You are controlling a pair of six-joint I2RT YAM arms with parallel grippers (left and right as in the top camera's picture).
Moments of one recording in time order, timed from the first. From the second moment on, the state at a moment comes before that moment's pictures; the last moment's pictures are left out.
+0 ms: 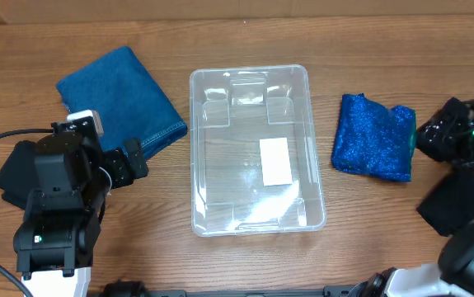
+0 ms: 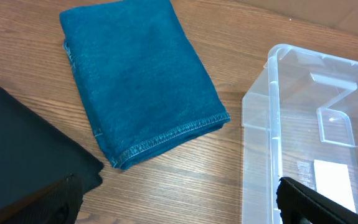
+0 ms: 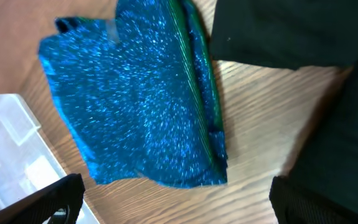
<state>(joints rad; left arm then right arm) 0.04 0.90 1.03 -0.85 0.01 -0.23 -0.58 1.72 1.40 -1.13 -0.35 0.04</state>
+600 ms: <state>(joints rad) 0.04 0.90 1.03 -0.86 0.01 -0.23 -0.56 1.87 1.12 -0.64 -0.50 -0.02</state>
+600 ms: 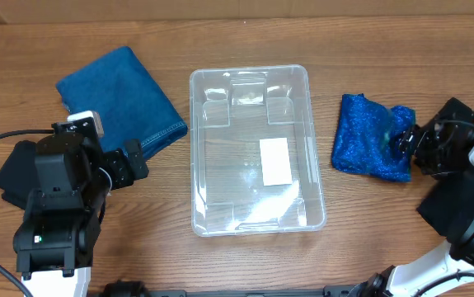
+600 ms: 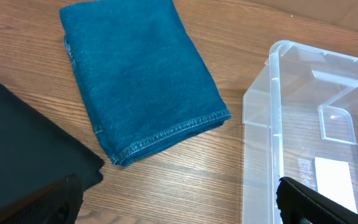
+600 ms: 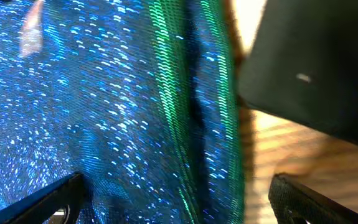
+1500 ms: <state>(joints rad) 0.04 0.90 1.03 -0.86 0.01 -0.23 0.01 1.56 1.87 -1.30 -0.69 0.03</state>
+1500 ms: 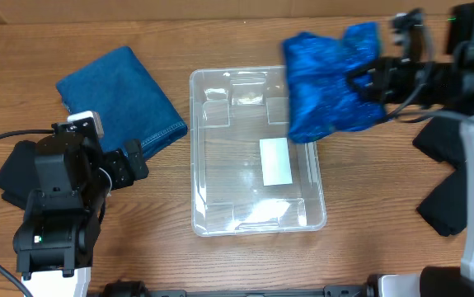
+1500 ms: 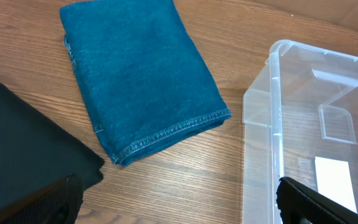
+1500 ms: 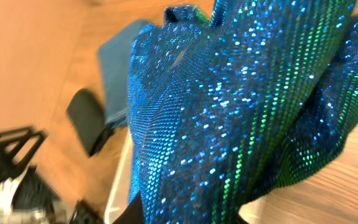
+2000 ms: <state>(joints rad) 0.04 0.90 1.03 -0.87 0.01 -0.23 0.43 1.94 1.63 -0.76 -0.50 0.41</state>
